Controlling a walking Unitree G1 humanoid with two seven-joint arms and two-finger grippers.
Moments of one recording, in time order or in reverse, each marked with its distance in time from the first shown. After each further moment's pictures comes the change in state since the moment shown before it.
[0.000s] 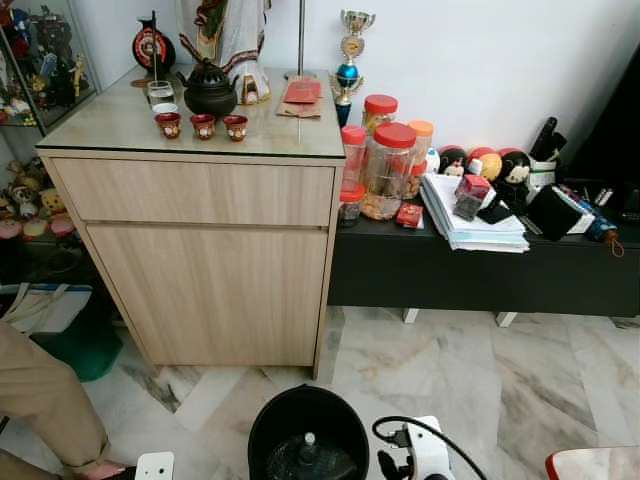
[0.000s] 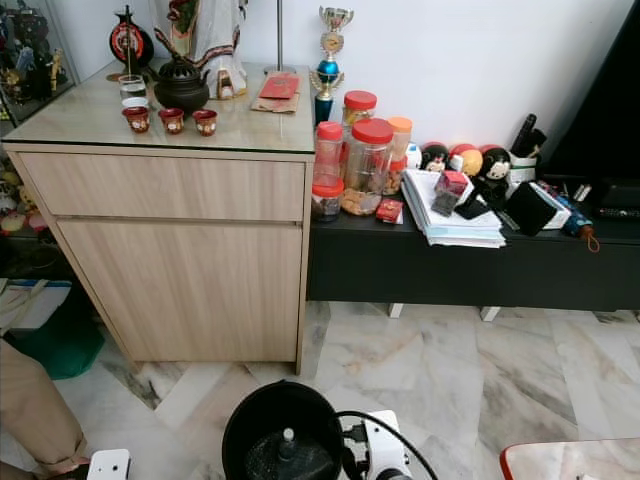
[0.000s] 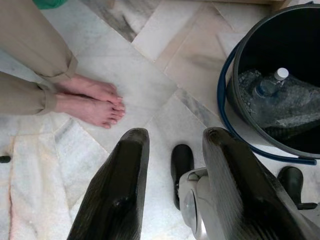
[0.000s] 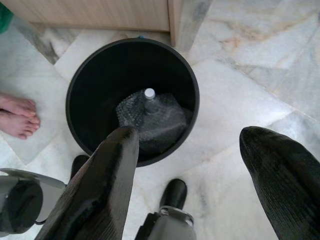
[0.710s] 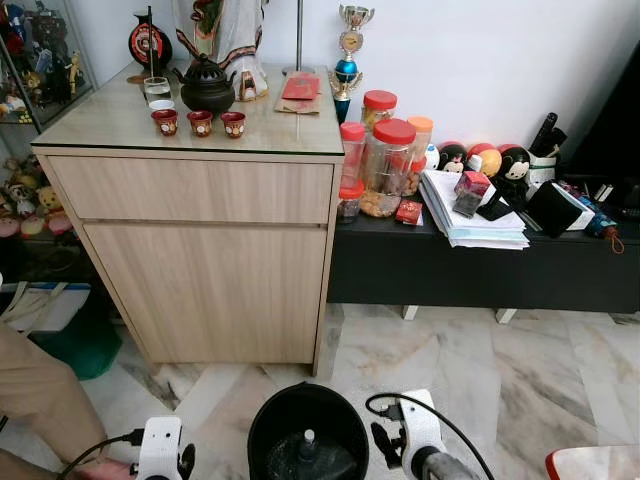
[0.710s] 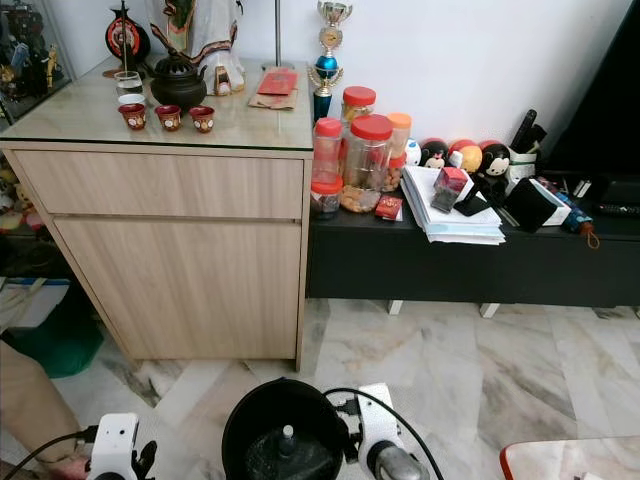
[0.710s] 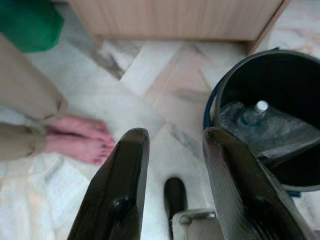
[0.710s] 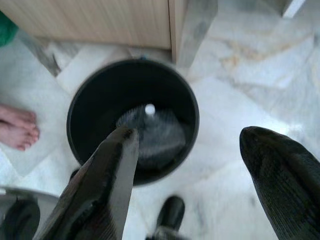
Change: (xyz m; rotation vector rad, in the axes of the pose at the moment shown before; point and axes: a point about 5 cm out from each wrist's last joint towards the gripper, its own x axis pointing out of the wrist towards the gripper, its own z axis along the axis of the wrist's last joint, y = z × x) left arm 0.009 -0.003 0.034 0.017 -0.118 -0.061; right arm 0.003 0.001 0.015 -0.018 -0.041 -0.008
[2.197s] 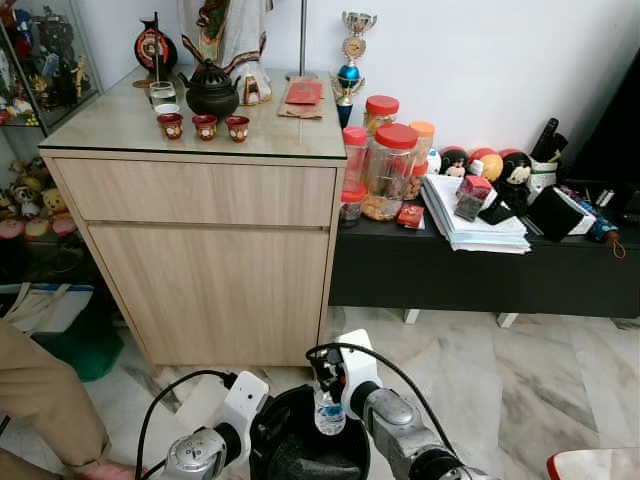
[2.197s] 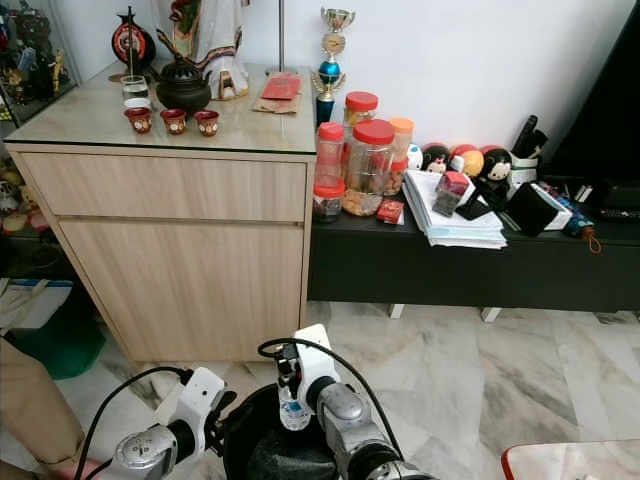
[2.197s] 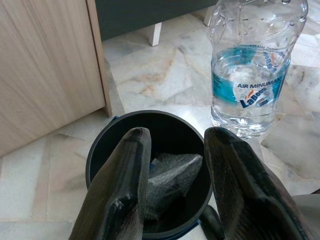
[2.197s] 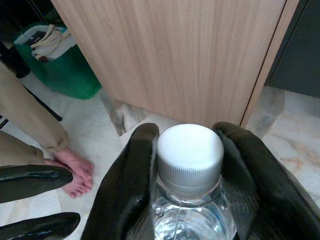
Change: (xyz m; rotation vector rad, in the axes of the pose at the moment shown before) left arm 0.006 -0.088 0.069 0.284 -0.227 -0.685; right arm 0.017 0.083 0.106 -0.123 -0.278 0.297
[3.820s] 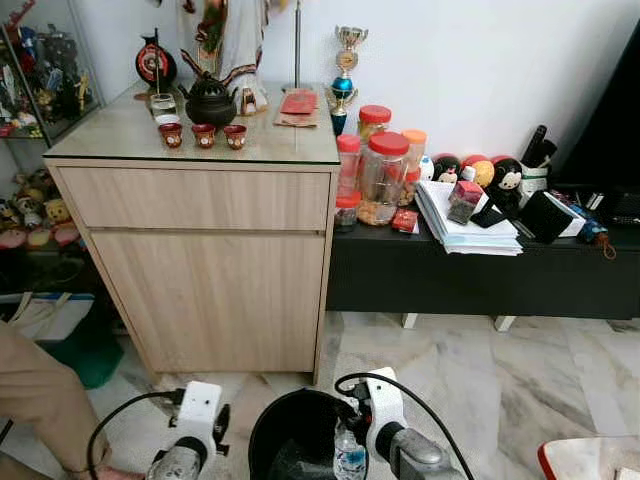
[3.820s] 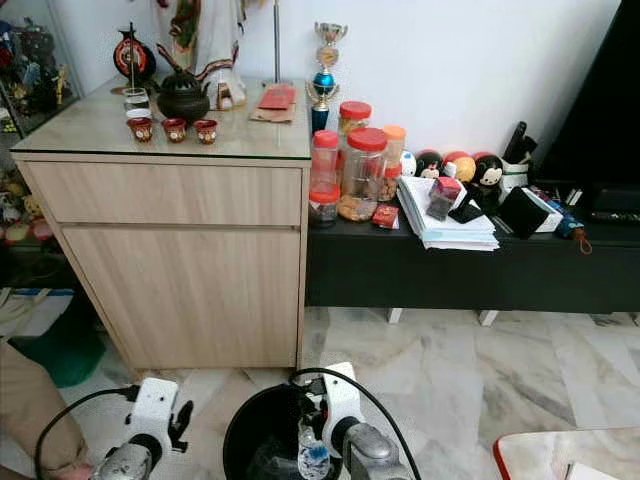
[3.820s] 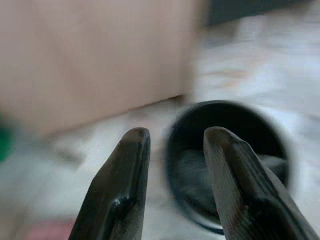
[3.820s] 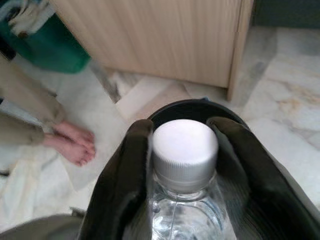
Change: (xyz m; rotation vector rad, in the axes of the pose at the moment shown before) left arm -0.011 0.015 -0.013 0.028 0.023 0.277; right arm -0.026 -0.019 -0.052 0.116 0.130 -0.016
